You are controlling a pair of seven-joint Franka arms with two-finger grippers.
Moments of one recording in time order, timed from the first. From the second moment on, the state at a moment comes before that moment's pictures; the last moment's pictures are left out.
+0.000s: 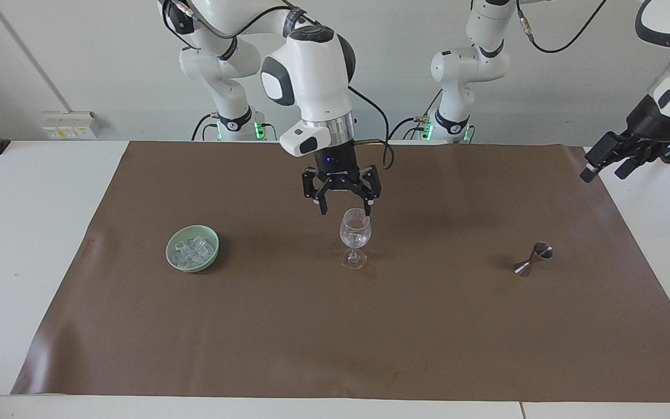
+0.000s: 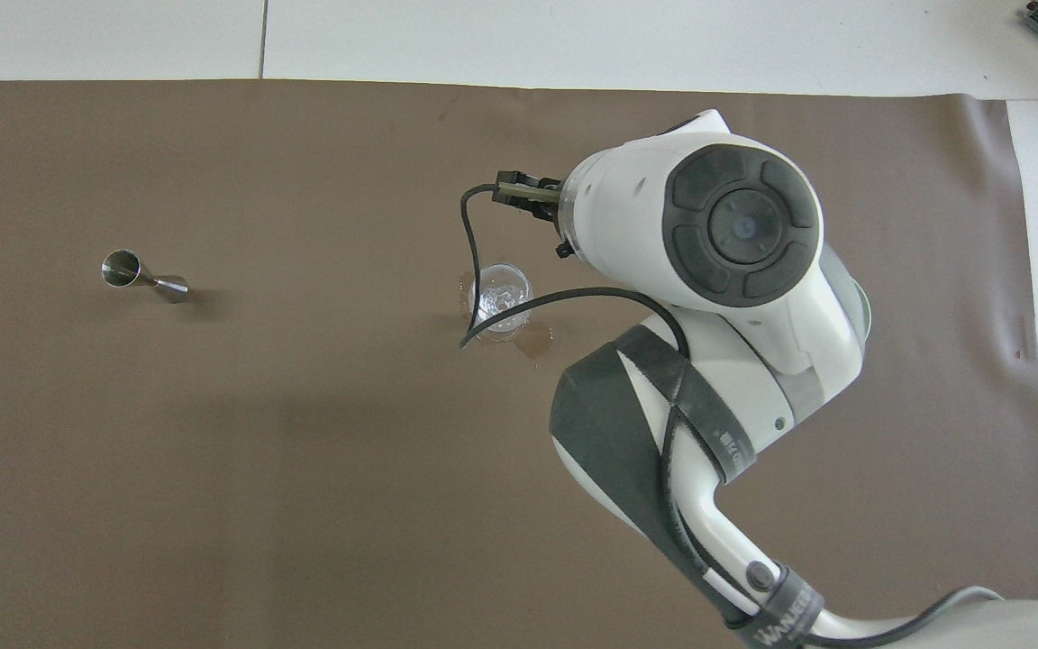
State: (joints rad) left arm 0.04 0.06 0.07 -1.43 -0.14 1.57 0.01; right arm 0.10 0.29 0.46 -1.46 -0.26 2.09 0.84
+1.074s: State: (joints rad) left arm -0.02 -0.01 0.00 -1.43 -0.05 1.31 0.04; right arm 0.09 0.04 -0.02 -1.47 -0.07 1.64 0.29
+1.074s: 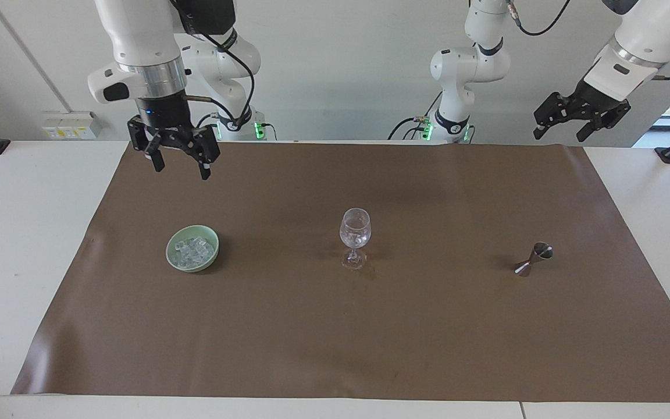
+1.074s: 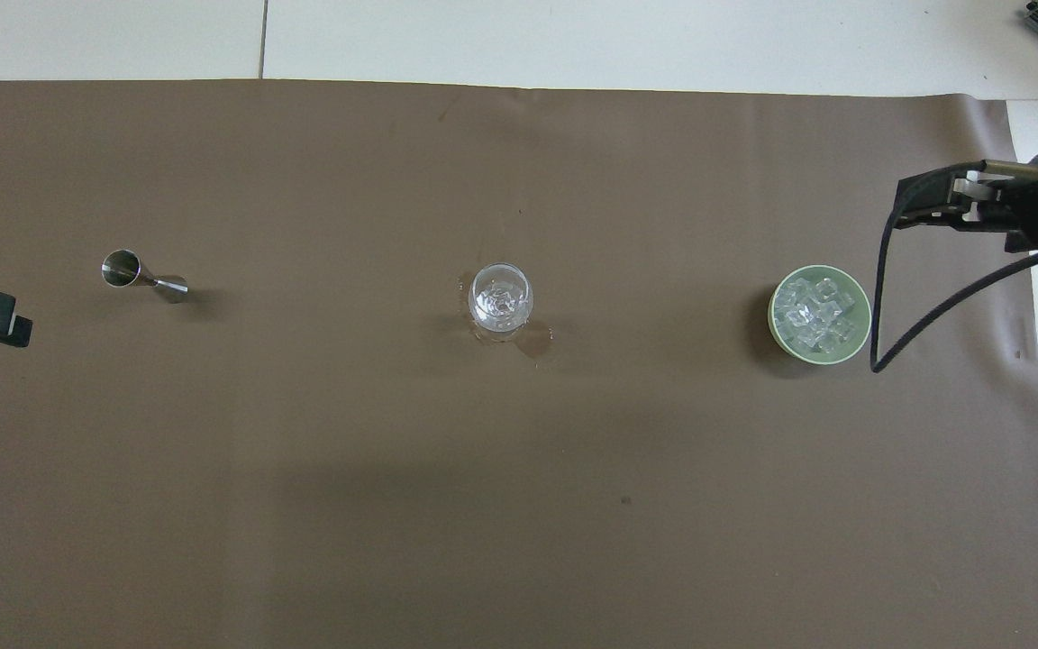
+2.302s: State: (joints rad) left arm 0.10 -0.04 -0.07 -1.45 -0.05 1.35 0.00; right arm 0.09 0.02 -0.15 -1.52 0.04 1.53 0.11
